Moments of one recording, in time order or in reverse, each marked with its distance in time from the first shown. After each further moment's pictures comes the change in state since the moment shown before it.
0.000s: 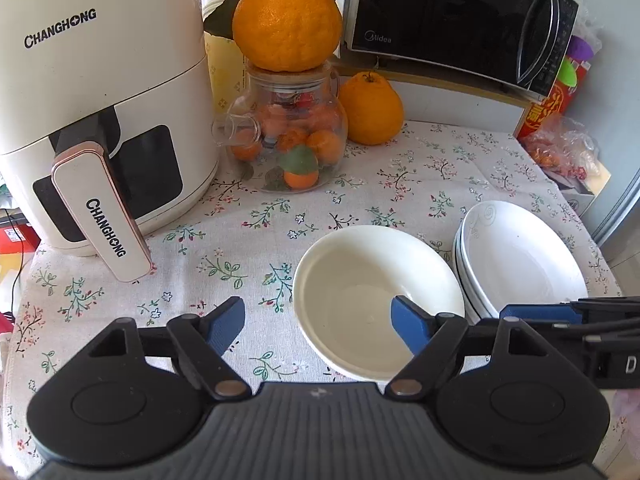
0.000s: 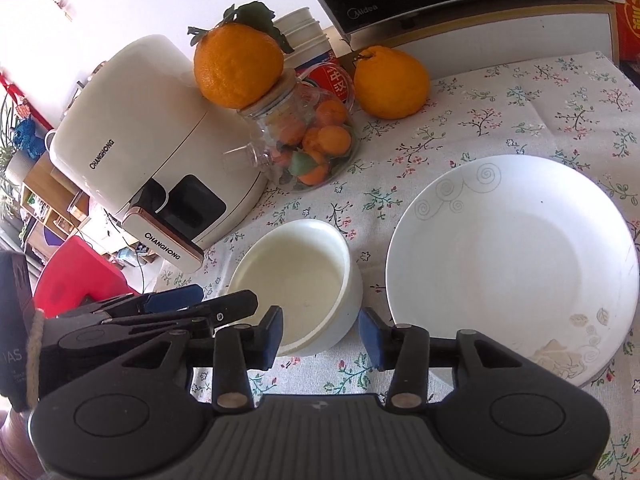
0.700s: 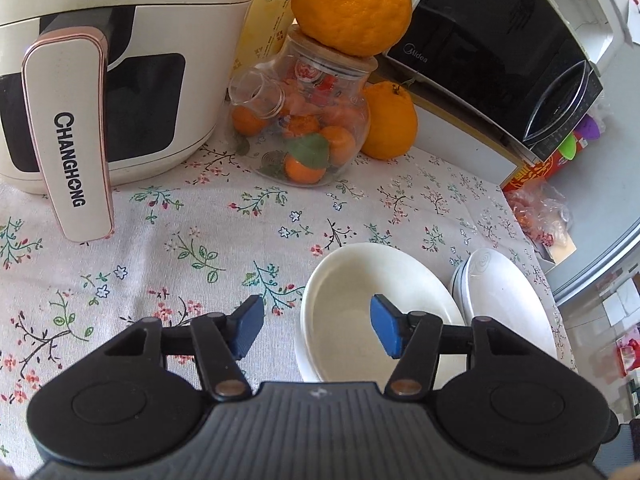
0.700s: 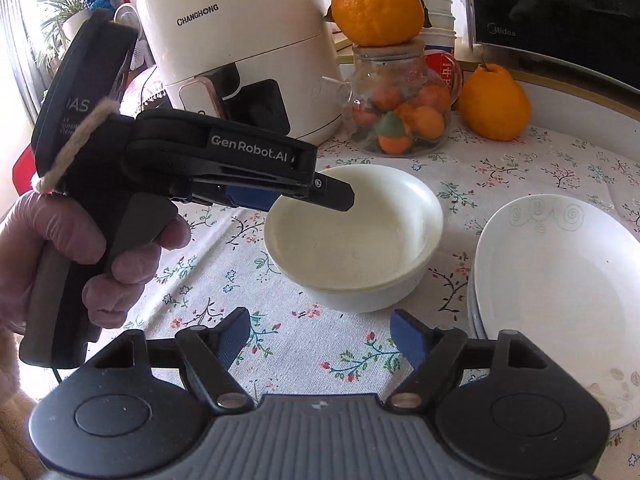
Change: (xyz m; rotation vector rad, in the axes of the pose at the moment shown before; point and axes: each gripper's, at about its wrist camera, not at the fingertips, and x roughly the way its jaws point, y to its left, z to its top) left arm 0.039 0.040 -0.006 -0.248 -0.004 -0.187; right arm 0.046 0.047 -0.041 -0.393 0.043 -0.062
